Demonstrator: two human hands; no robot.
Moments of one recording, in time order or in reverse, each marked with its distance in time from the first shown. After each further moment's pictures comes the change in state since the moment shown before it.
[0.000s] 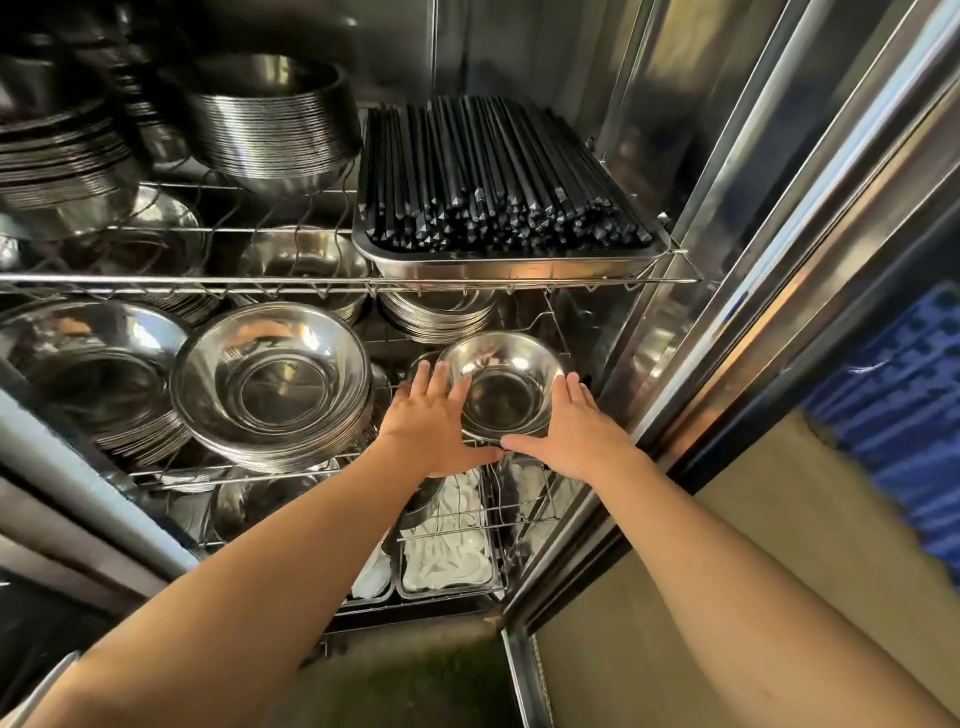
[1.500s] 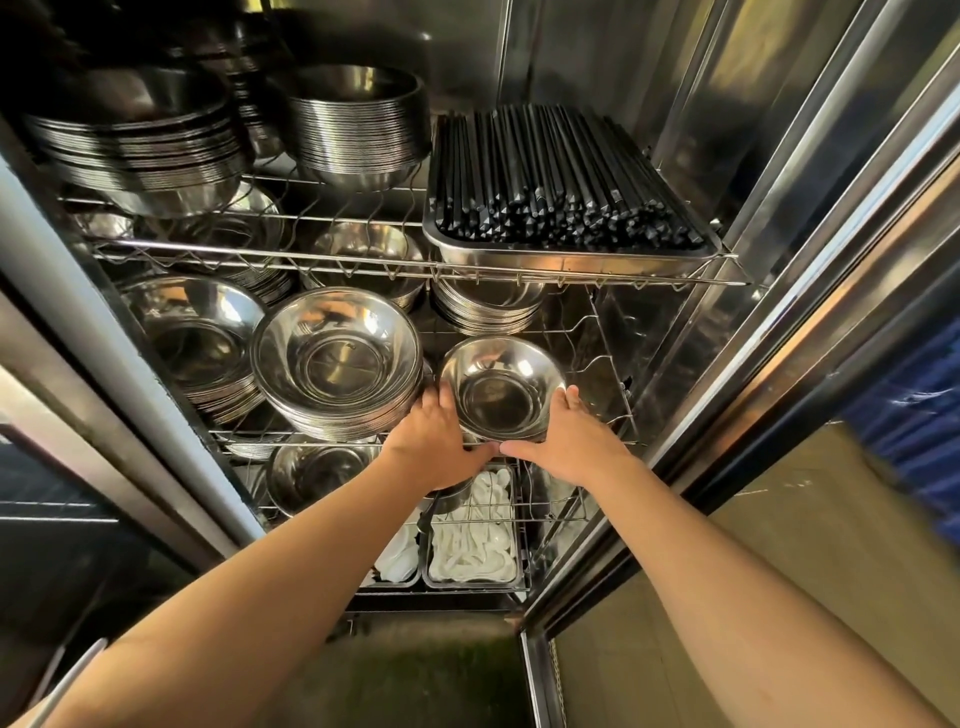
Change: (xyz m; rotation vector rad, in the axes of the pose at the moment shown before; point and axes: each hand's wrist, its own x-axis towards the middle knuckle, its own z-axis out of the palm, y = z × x) left_hand -0.052 -0.021 0.018 -0.175 0.054 -0.189; right_hand -0.016 -0.041 0.014 -0.012 -0.079 -0.095
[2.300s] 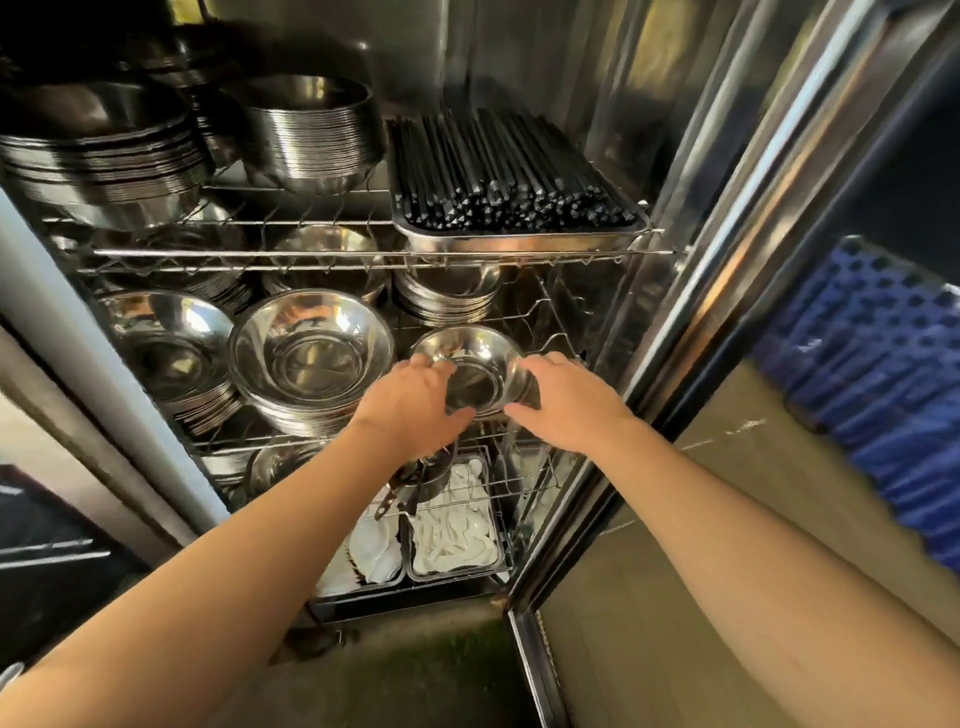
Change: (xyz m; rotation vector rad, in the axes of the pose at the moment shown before) left_hand -0.042 0.004 -0.063 -0.028 0.185 0.256; right_hand -0.076 -0.013 -0.042 -0.093 0.284 -0.122
